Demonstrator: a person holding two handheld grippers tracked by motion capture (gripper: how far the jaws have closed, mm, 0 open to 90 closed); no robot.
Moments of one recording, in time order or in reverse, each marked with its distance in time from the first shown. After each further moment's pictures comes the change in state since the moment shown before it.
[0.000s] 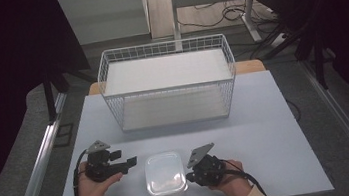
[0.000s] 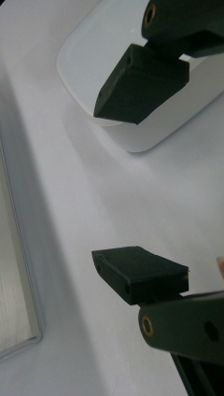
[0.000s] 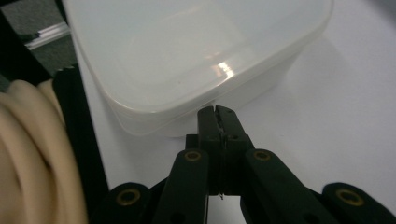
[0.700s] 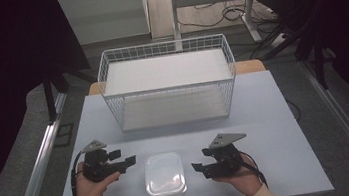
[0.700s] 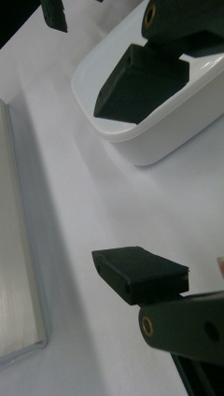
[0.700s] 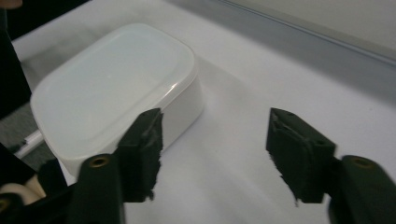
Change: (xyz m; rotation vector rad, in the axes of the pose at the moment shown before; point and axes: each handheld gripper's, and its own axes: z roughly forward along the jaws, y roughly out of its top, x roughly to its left) left arm 0.000 0.003 -0.010 -0.037 -0.027 -0.040; right arm -0.026 -0.023 -0.034 -0.282 -0.120 0.313
